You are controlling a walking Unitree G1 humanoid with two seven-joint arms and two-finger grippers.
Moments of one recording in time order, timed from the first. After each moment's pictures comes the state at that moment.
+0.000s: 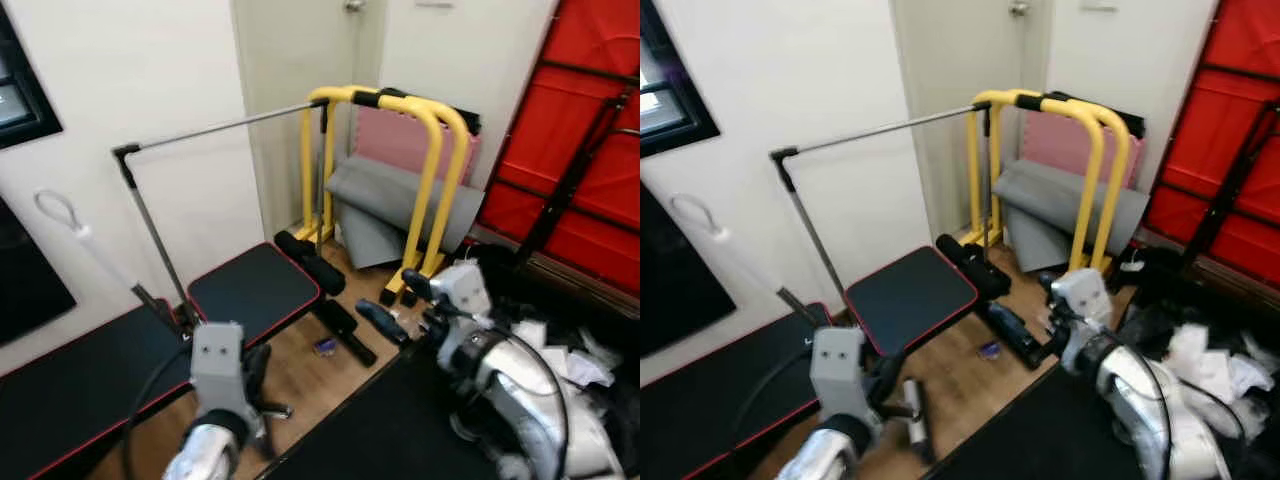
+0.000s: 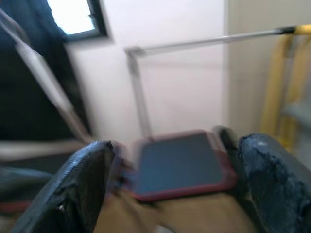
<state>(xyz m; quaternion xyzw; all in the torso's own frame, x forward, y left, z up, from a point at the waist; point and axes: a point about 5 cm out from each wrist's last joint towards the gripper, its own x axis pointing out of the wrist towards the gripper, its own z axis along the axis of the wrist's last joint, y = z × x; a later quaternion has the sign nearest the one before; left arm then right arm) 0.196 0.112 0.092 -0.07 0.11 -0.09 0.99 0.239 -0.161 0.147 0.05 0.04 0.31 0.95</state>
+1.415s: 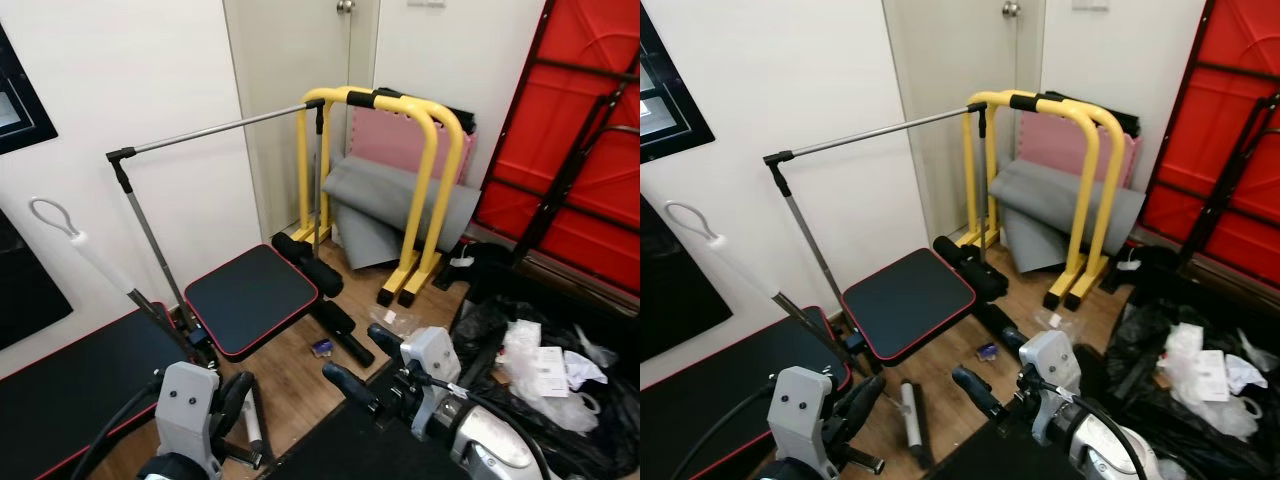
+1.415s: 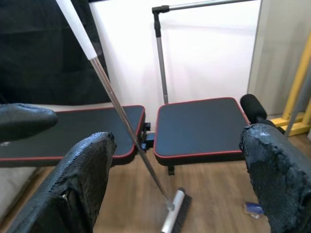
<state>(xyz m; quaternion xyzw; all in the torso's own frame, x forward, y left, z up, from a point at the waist) 0.158 0.150 0.098 0.01 0.07 -0.14 0.99 0.202 -0.127 0.107 0.02 0.07 0.34 0.94</state>
